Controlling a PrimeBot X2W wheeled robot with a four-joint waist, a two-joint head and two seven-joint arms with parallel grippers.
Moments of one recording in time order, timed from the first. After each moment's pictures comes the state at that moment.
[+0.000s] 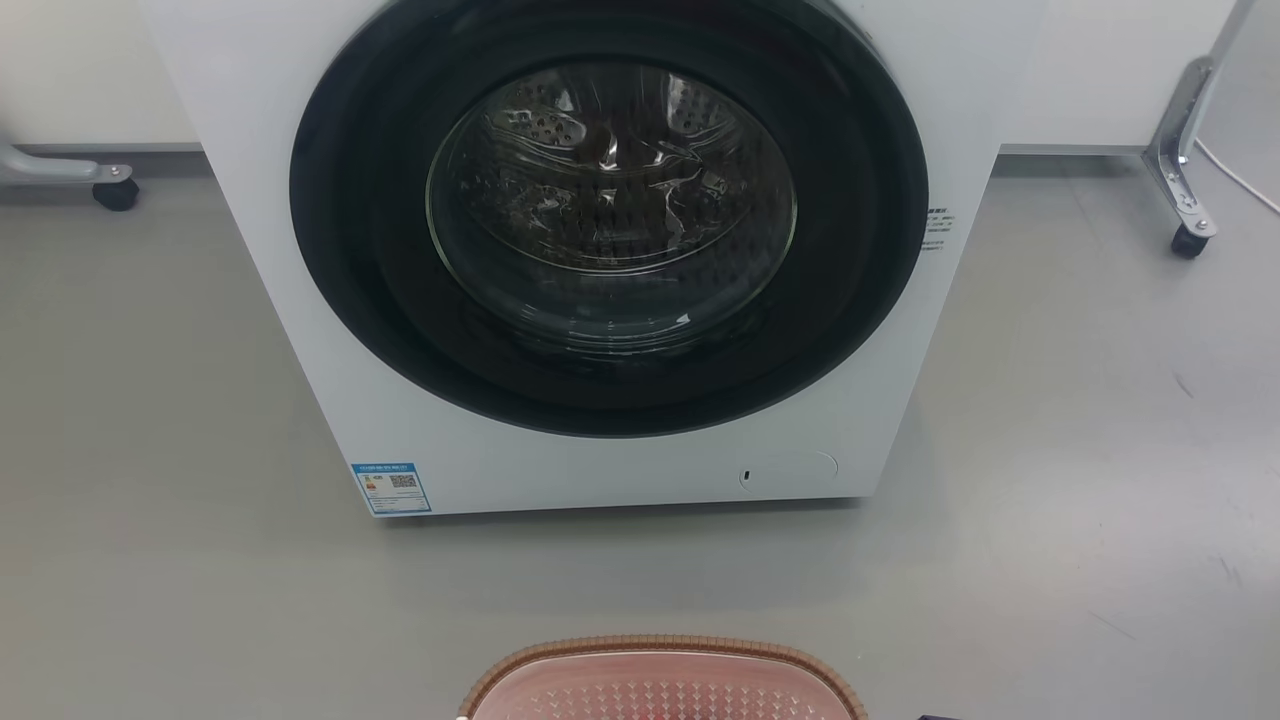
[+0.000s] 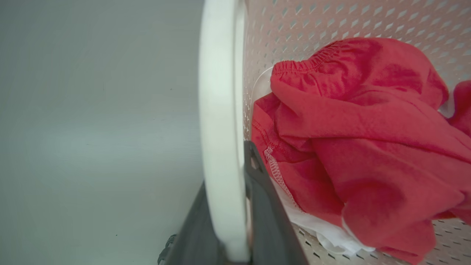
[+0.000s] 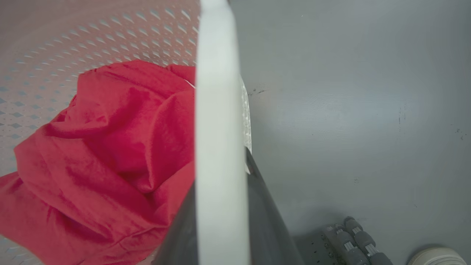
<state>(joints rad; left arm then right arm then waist) -0.28 0.04 -0.70 1.21 -0.76 0.00 -0.01 -0.34 -0.07 1.03 0.99 1.14 -0.14 0.10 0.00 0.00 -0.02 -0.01</state>
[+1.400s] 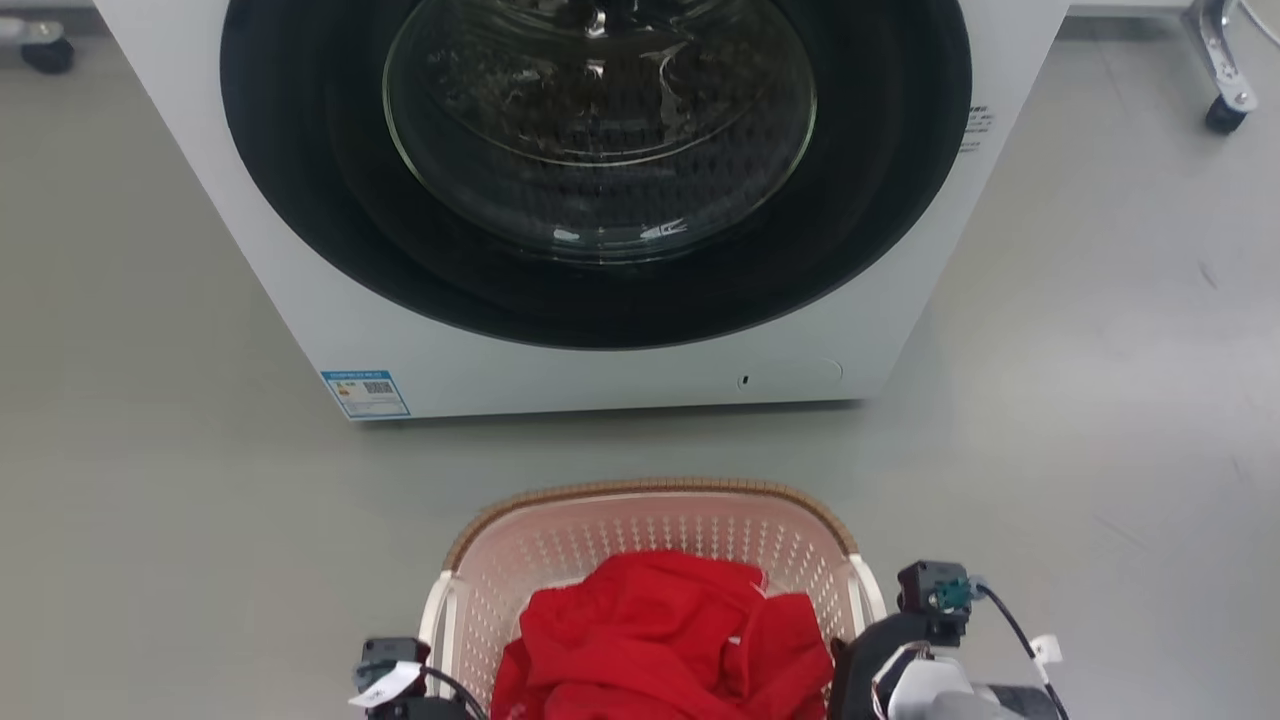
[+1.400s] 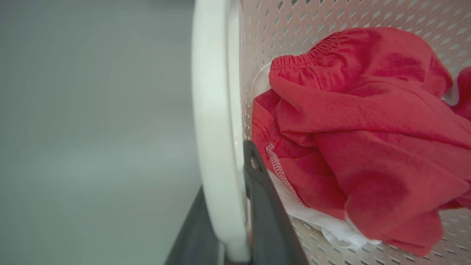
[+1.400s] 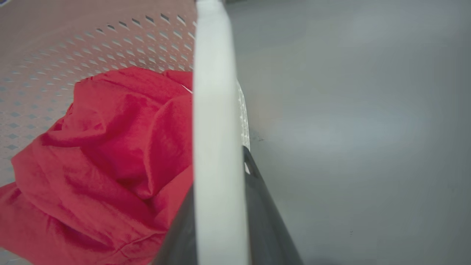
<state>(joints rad) -0.42 0.04 -0.72 1.18 -0.78 0.03 -0.06 -0.56 -0.07 1.10 1.03 1.19 -0.14 0.03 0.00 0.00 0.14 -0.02</state>
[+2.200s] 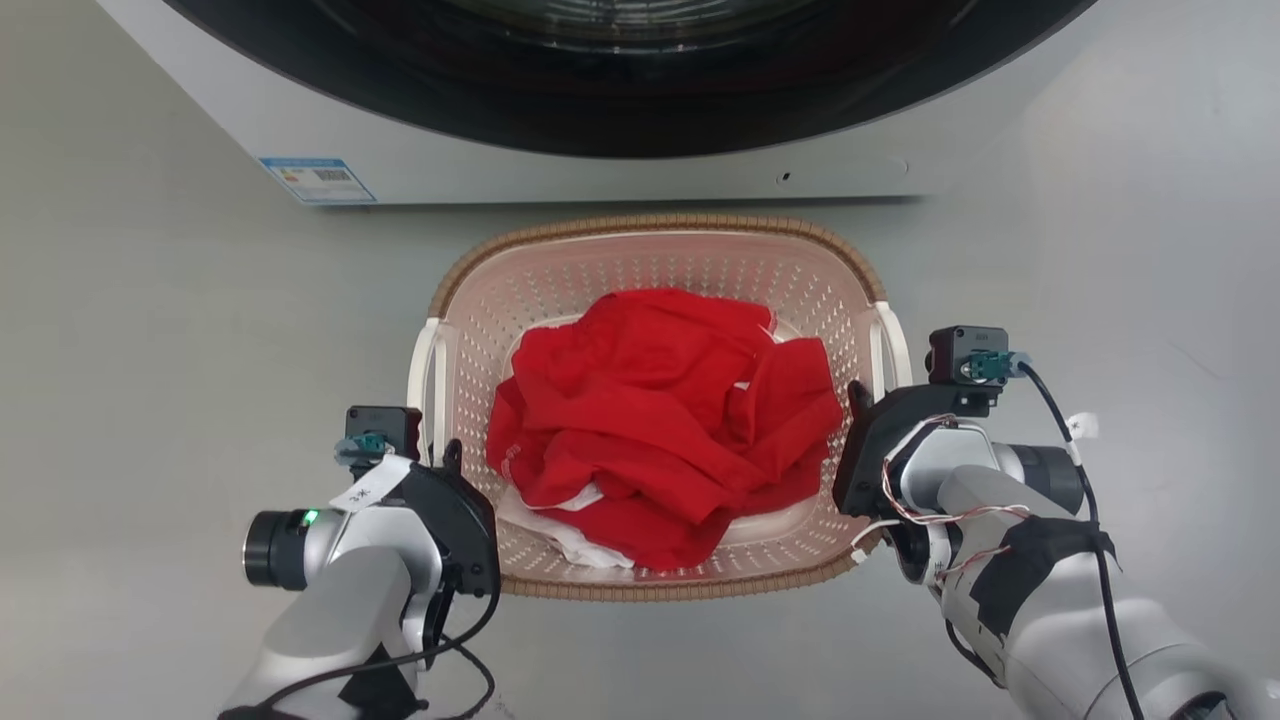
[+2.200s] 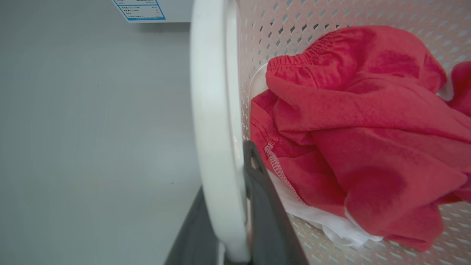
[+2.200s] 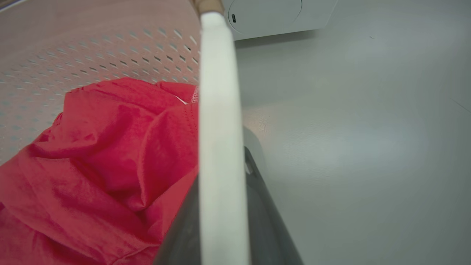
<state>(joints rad) -0.73 0.05 -0.69 1.14 -0.76 0.05 -0.09 -0.90 -0.07 1.05 1.11 1.15 -0.14 -0.04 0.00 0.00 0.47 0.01</state>
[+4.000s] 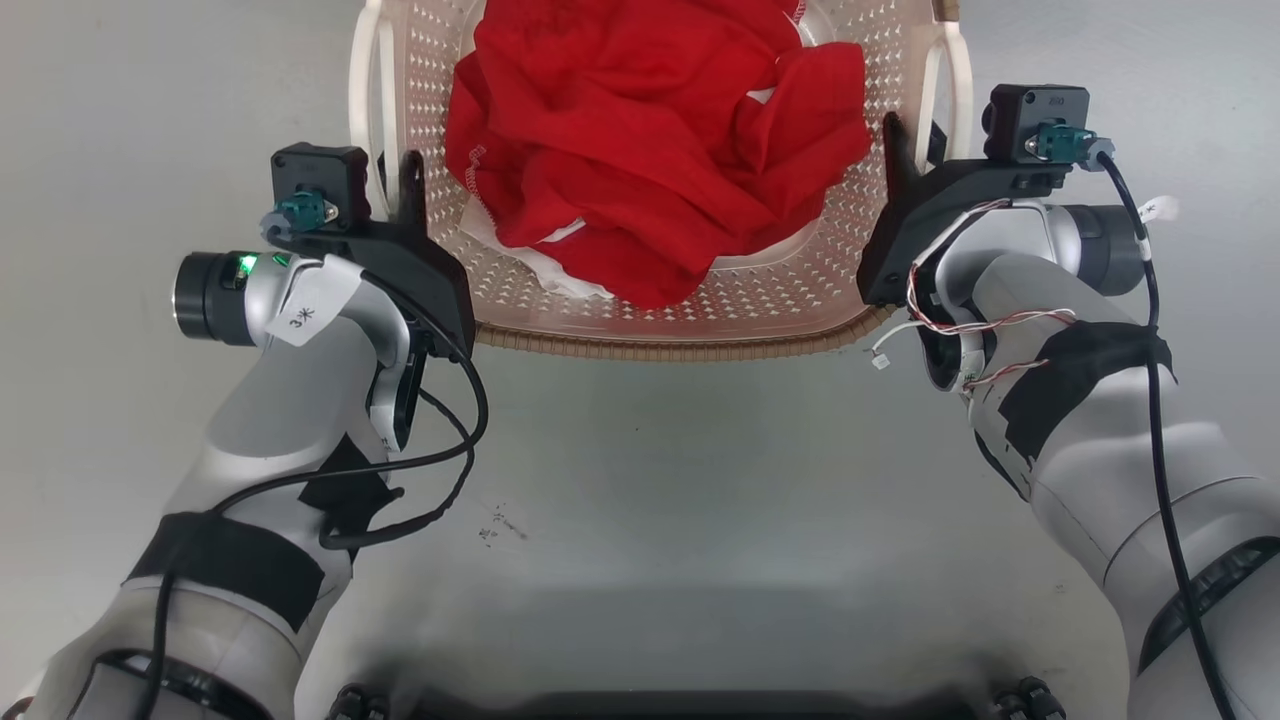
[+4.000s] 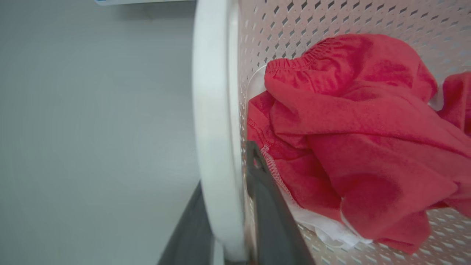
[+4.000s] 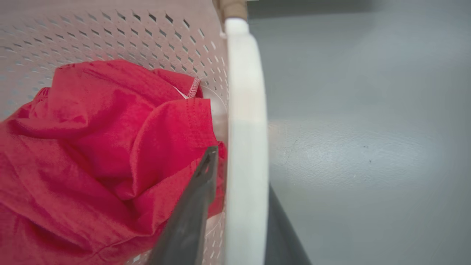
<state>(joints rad) -1.07 0.06 -0.66 1.16 -0.72 0.06 -0.22 -1.22 -0.07 1.06 1.19 1.08 -0.11 -0.19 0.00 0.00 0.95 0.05</state>
